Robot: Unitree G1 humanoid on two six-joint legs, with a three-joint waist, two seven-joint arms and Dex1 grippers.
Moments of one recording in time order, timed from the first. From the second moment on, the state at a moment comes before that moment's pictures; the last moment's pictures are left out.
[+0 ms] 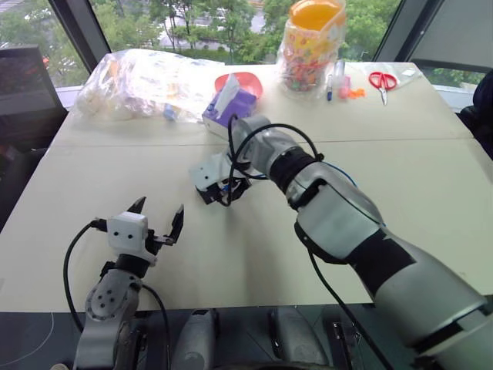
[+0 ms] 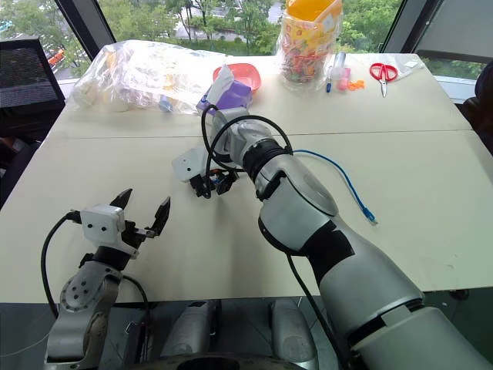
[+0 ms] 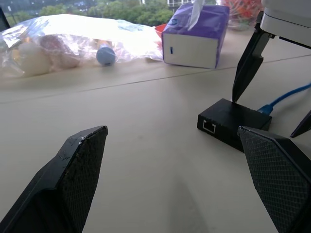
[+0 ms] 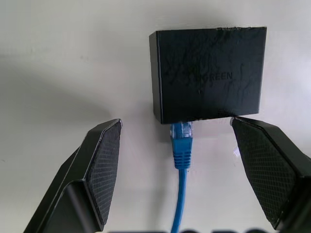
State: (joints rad) left arm 0.26 0.22 0.13 -0.44 -0.18 0.07 -0.24; right arm -1.52 0.05 0.66 1.37 -0.53 -0.13 1.20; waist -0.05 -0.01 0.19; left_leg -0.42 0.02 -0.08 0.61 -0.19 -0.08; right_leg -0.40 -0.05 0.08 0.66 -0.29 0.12
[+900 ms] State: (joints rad) left arm 0.04 0.51 0.34 -0.51 -0.55 0.35 -0.40; right arm -1.45 -0.08 0.47 1.30 -0.51 -0.32 0.91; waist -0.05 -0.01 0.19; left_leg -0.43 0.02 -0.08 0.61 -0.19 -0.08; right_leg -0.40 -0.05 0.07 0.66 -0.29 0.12
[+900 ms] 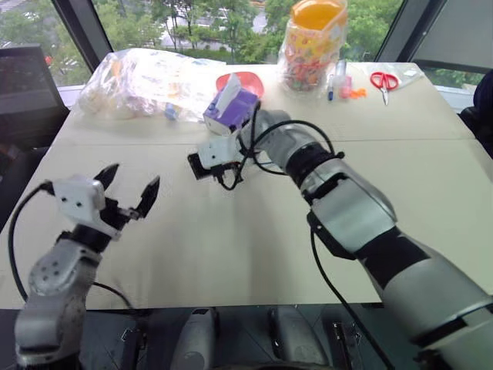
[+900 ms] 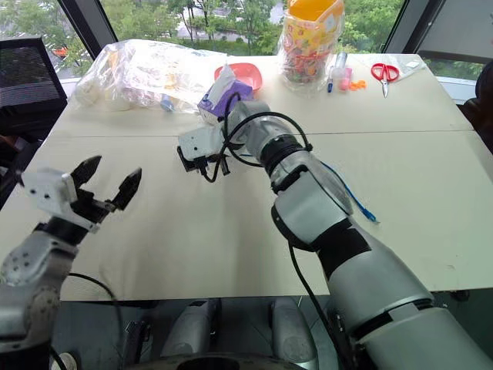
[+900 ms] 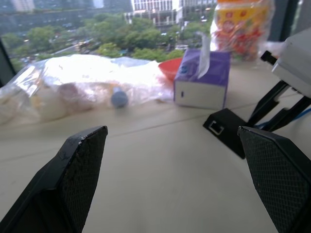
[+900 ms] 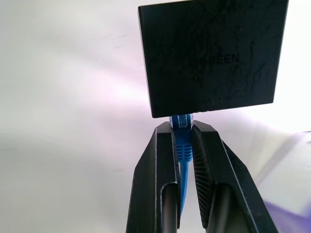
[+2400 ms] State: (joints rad) left arm -0.48 0.42 0.06 -0.14 -0.57 0.49 -0.64; right arm -0.67 -0.39 0.47 0.15 -0.88 -0.26 0.08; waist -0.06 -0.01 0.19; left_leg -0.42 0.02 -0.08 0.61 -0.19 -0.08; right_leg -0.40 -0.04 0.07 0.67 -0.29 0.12
